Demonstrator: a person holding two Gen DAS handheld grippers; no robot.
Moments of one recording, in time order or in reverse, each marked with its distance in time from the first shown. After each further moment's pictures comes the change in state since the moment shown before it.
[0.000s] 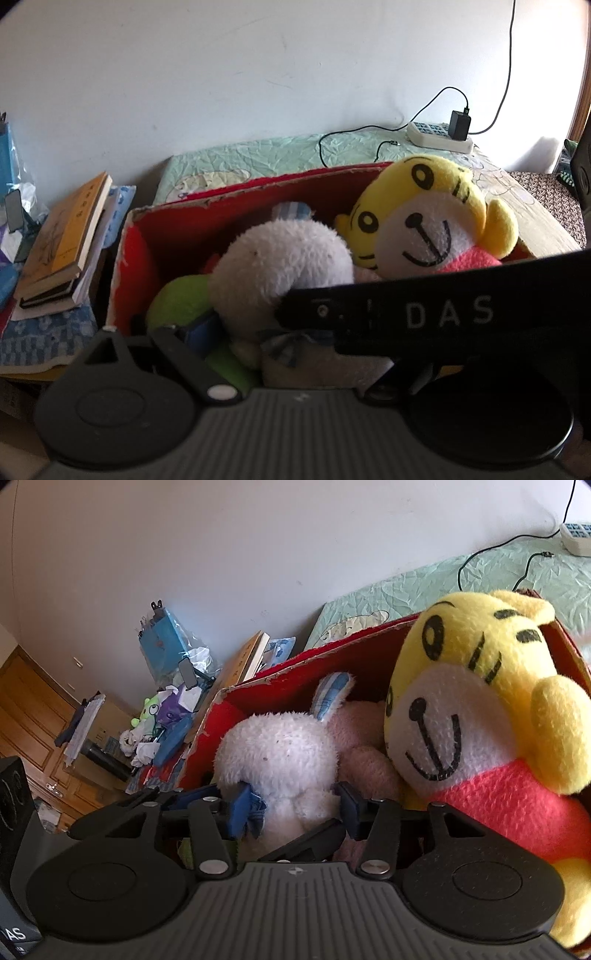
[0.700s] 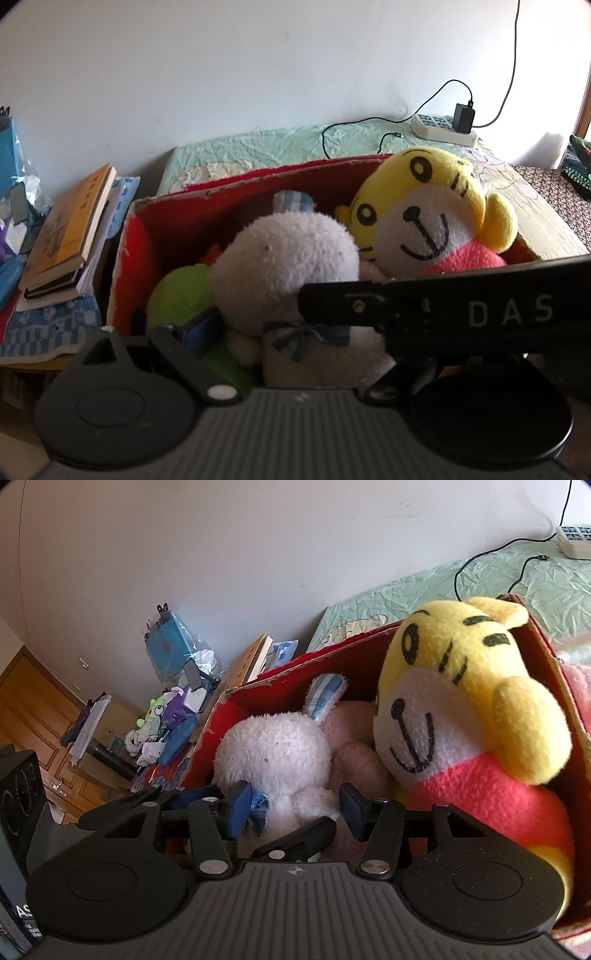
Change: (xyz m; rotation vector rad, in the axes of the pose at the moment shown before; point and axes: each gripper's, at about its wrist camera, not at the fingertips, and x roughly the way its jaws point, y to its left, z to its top) left arm -0.001 -0.005 0.002 -0.022 0.039 0.031; right arm -0.018 -0.005 -0.001 -0.006 -0.008 0.009
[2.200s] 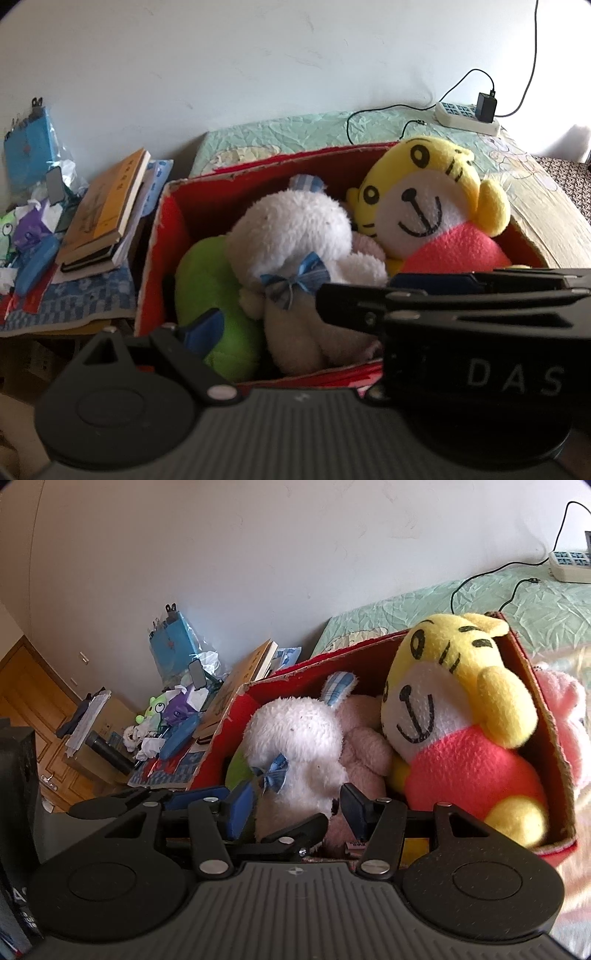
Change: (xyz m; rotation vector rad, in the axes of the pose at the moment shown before) left arm -0.030 -0.016 -0.007 -0.032 0.055 0.124; right arm -0.024 0.026 -0.022 -0.047 -0.047 -0.042
